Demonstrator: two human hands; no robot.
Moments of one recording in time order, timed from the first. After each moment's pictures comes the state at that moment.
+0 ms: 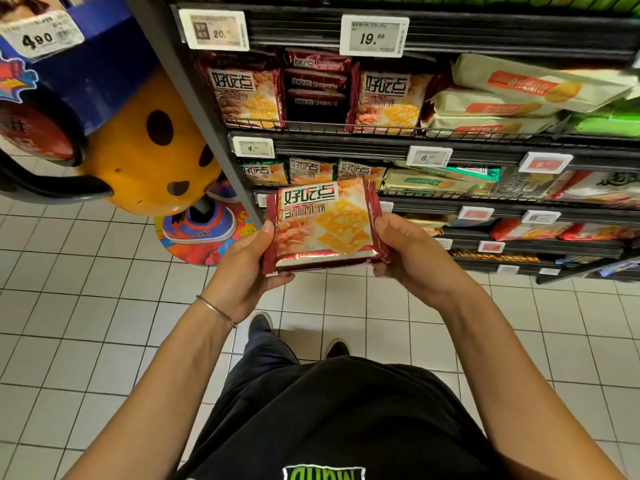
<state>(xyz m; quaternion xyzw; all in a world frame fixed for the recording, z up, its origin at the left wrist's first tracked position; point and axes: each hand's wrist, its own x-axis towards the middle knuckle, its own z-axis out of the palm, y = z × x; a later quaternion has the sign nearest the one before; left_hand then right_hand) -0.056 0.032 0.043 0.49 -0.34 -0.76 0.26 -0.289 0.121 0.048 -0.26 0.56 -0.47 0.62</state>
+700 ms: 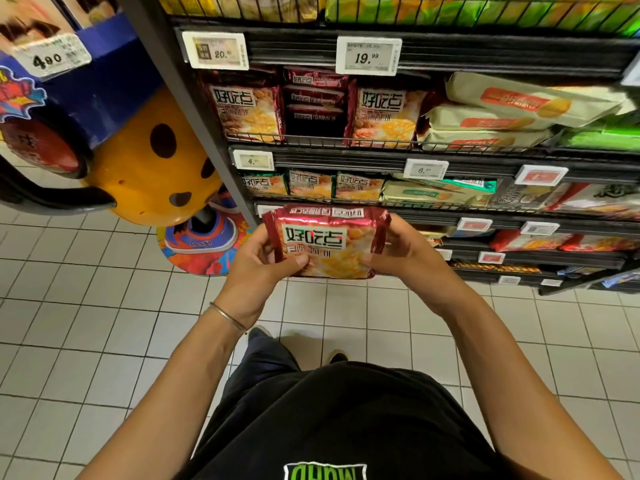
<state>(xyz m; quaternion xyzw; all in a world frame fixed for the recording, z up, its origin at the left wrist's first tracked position) -0.071 0.033 0.035 0.43 -0.51 -0.67 0.32 -0.302 0.120 0.053 -0.39 0.63 -0.42 0.52</state>
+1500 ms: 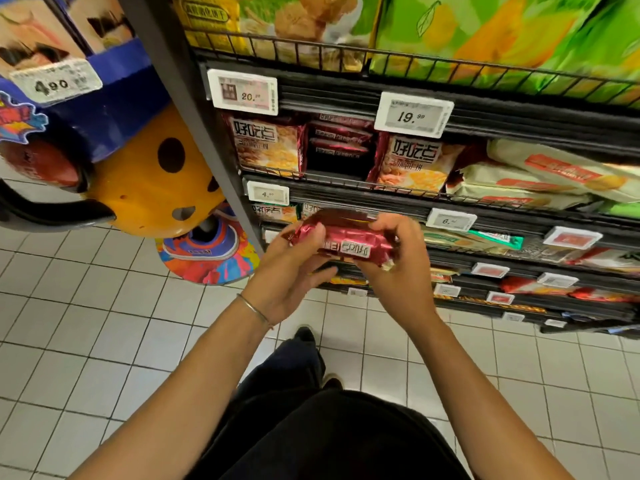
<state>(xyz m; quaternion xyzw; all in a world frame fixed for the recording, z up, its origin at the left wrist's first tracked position) -0.120 -0.055 0.047 0.43 -0.31 -0.80 0.29 -0.287 0.019 0.038 -0.50 0.67 -0.50 0.23</state>
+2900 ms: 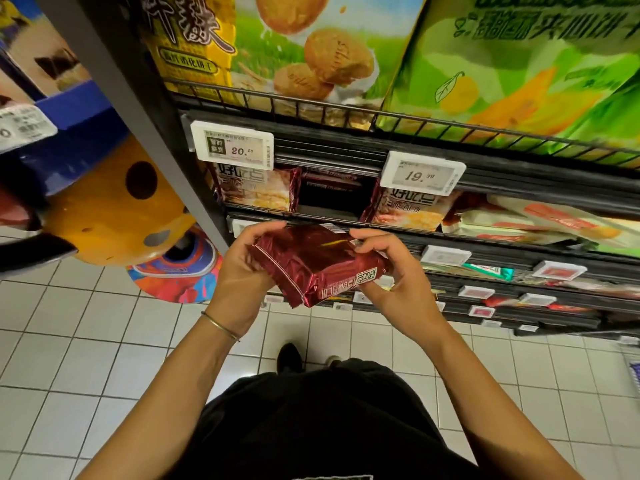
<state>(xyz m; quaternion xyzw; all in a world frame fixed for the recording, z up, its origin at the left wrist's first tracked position) -0.100 -0.141 0.024 0.40 -0.50 -0.65 0.41 -0.318 -0.038 0.038 -0.53 0.59 -0.49 0.36</state>
